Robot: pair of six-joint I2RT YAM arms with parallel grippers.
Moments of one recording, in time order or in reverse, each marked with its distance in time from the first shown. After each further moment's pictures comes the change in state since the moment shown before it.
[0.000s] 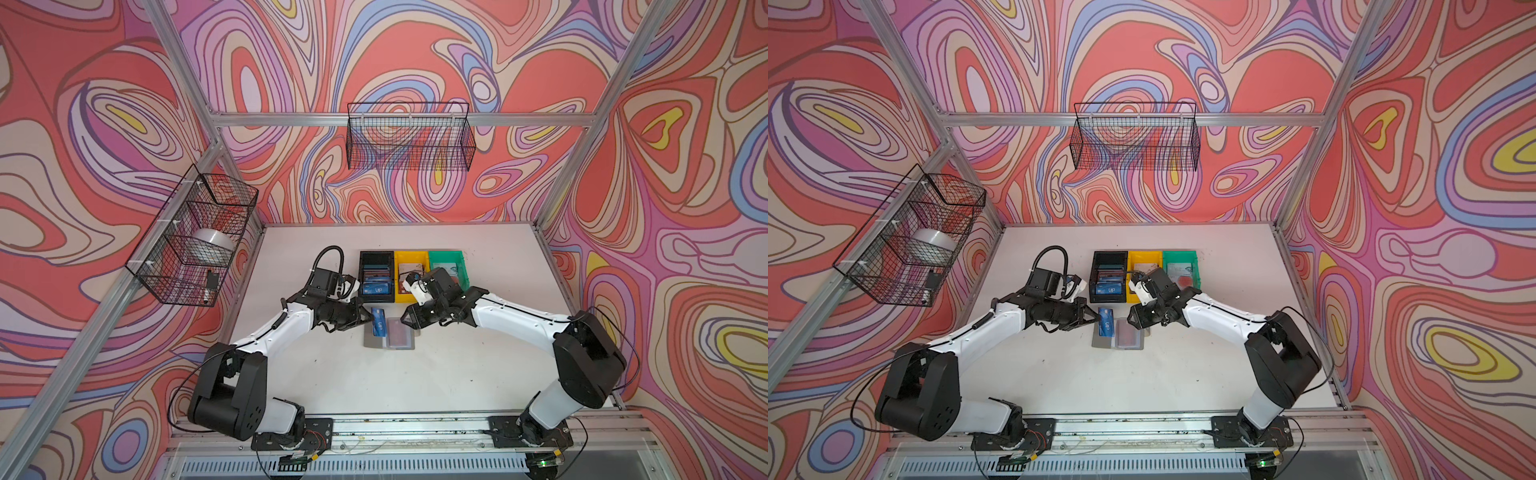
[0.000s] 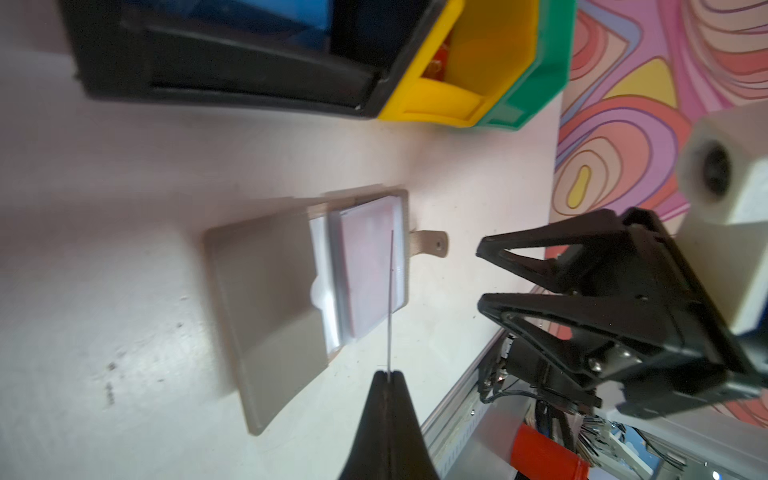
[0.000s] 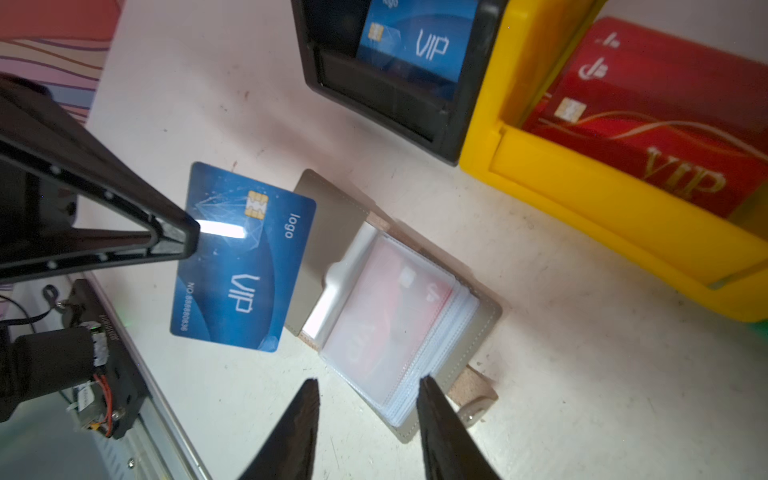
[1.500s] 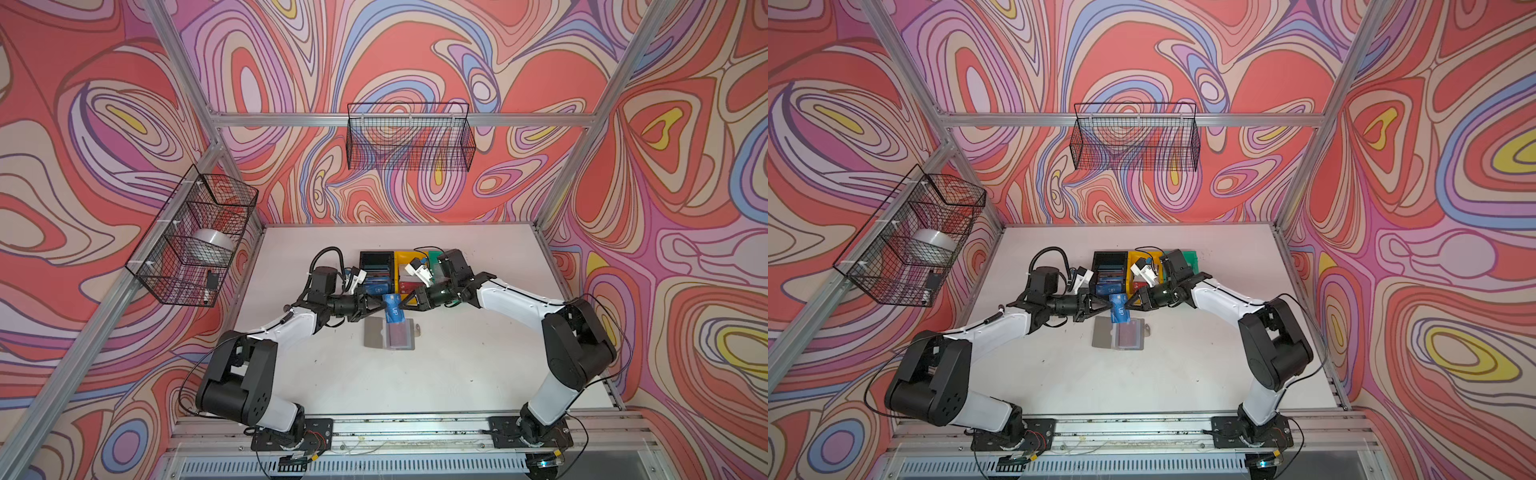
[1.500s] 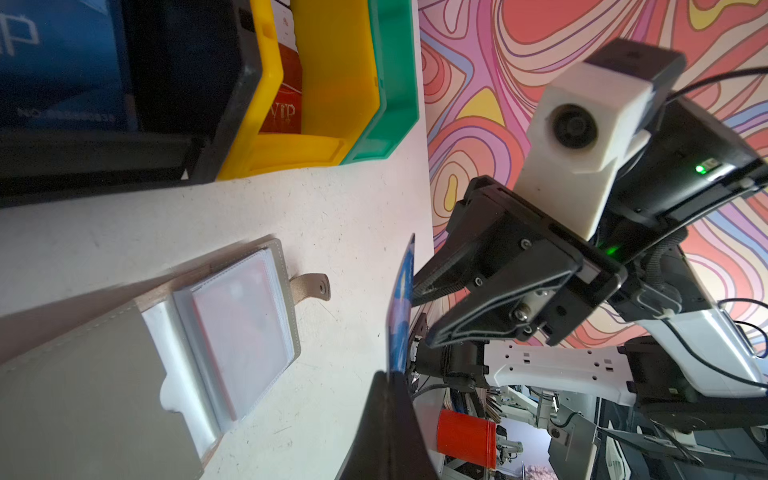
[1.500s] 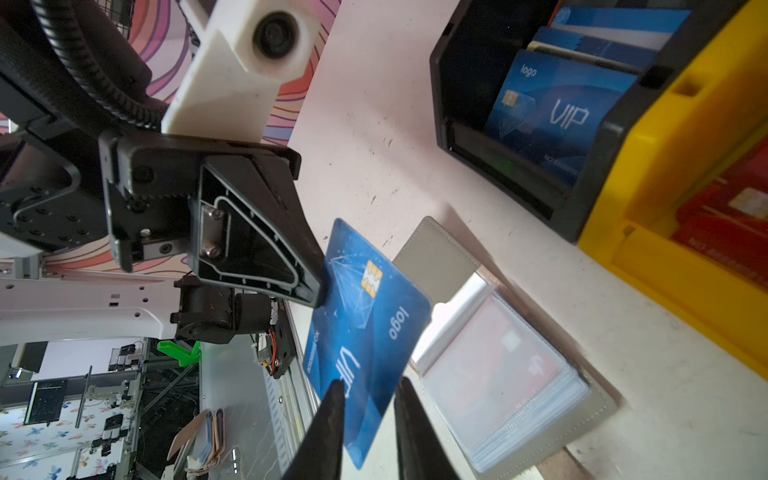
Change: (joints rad) left arm 0.008 0.079 -0.095 0.487 0.261 -0.248; right arm -0.163 0.106 0.075 0.110 -0.523 0.007
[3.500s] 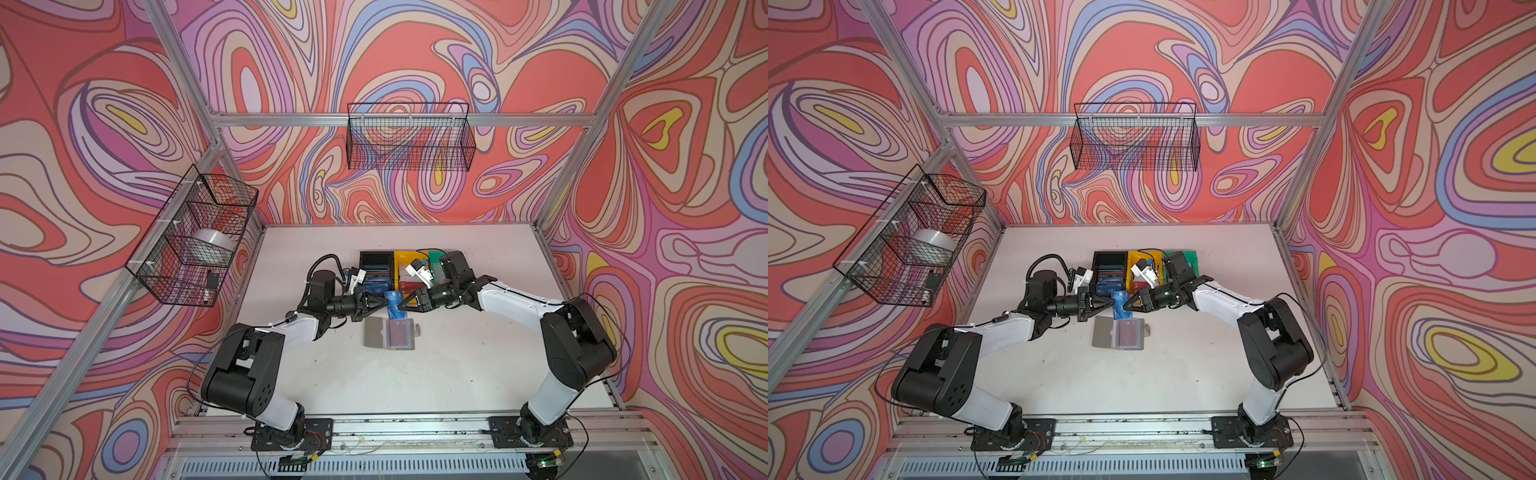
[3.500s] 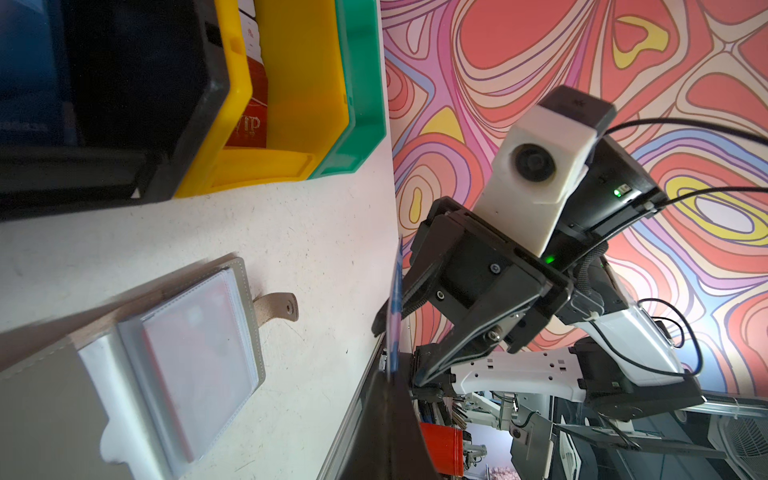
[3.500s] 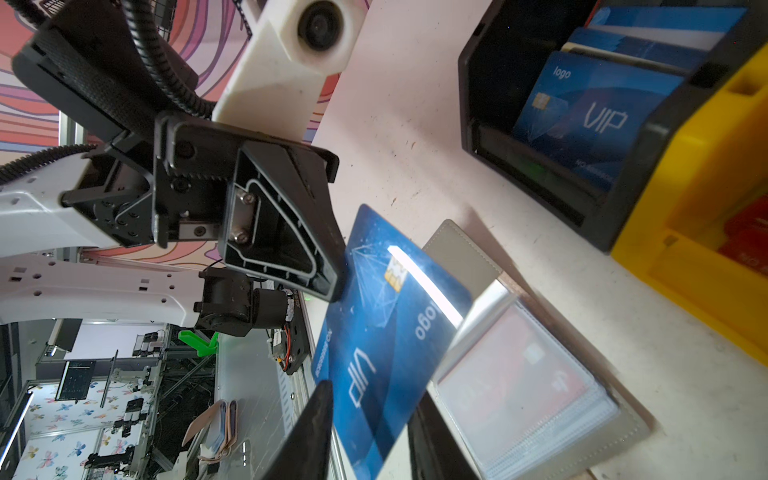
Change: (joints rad) left arm 0.004 0.051 -0.091 0.358 0.056 -0.232; right arm -0.012 0.001 -0.043 0.087 -0.075 0.008
